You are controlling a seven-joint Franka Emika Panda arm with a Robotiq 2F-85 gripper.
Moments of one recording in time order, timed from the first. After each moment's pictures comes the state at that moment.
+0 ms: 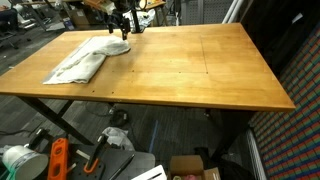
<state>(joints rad) -0.09 0.53 0.01 -1.69 0.25 2.18 0.18</state>
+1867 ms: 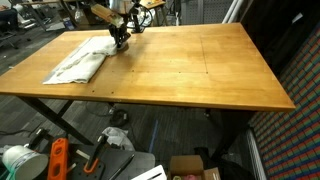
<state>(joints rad) -0.13 0.68 0.05 -1.57 0.36 2.11 0.05</state>
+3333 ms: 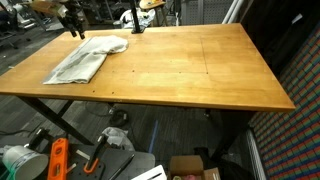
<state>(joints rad) 0.21 0.50 0.06 -1.73 0.16 2.34 0.29</state>
